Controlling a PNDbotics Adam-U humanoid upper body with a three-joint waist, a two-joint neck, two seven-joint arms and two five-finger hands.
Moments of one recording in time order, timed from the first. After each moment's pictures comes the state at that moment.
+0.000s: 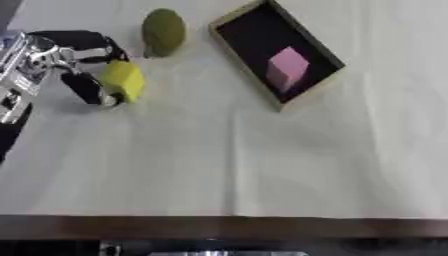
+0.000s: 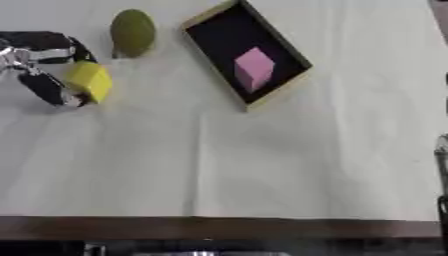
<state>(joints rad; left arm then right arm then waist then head) -0.84 0.58 -0.29 -1.40 -0.80 -0.03 -0.77 -0.22 -0.36 -0.13 -1.99 0.00 -0.30 -0.16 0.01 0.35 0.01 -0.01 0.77</state>
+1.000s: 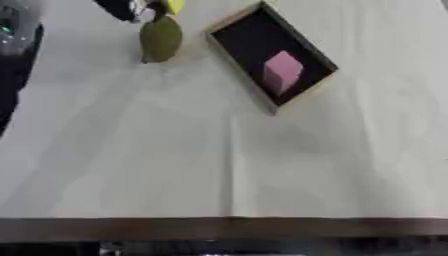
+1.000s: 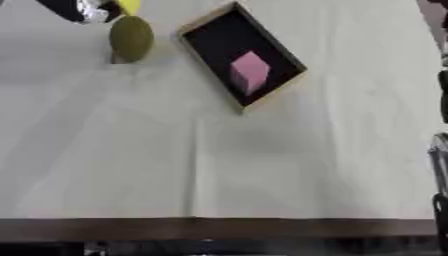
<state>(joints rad) -1.15 0.37 -0.26 -1.39 -0.81 0.00 -0.76 -0.22 -0.38 -0.13 -1.99 0.00 -0.30 -0.17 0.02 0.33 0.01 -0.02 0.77</state>
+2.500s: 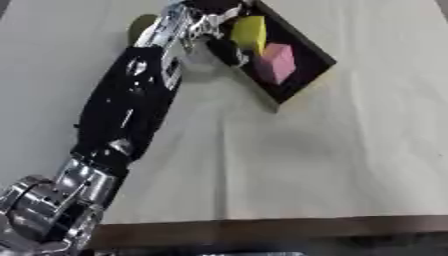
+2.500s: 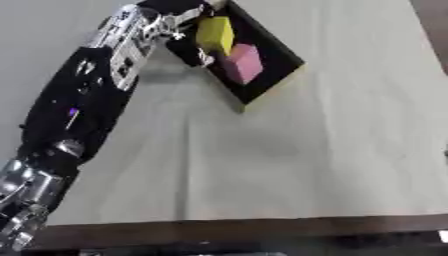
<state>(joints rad) -1.18 0.02 -0.13 -0.94 -1.17 -0.04 -0.52 -0.25 -0.38 -0.12 -1.99 -0.01 -0.31 -0.16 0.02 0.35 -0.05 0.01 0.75</state>
